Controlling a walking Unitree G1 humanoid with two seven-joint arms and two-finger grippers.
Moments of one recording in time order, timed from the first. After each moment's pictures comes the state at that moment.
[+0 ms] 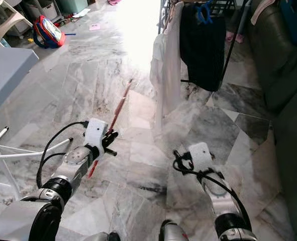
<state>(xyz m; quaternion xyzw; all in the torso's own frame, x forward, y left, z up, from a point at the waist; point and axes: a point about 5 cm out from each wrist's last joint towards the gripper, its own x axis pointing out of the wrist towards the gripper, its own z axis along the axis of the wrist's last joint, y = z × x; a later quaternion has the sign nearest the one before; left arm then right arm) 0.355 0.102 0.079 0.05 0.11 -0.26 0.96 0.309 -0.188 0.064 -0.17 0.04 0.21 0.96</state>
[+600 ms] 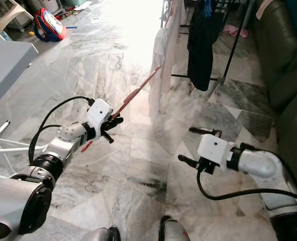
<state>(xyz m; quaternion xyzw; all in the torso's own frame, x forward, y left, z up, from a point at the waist) 0.375 0.114 0.126 0.19 0.09 -0.39 0.90 0.280 -0.225 0.156 -0.40 0.03 0.44 0.81</state>
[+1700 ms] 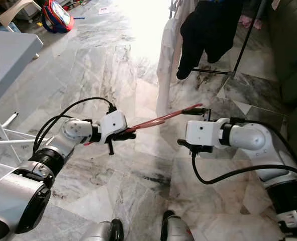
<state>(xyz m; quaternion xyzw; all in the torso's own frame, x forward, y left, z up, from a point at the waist) 0.365 0.092 0.139 0.29 0.06 -0.54 0.79 0.316 -0.205 0.185 -0.53 0.01 0.43 0.73</state>
